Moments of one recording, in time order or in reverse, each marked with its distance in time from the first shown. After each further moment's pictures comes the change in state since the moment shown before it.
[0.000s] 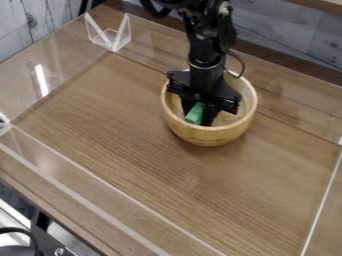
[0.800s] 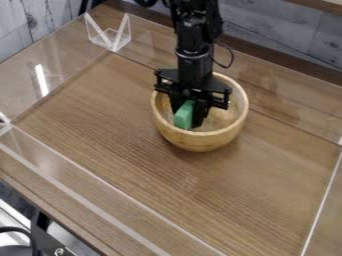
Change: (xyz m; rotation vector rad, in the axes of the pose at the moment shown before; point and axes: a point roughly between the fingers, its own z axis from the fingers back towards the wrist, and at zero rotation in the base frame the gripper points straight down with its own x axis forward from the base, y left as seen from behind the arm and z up) arm -0.010 0.011 0.018 -0.045 0.083 0.041
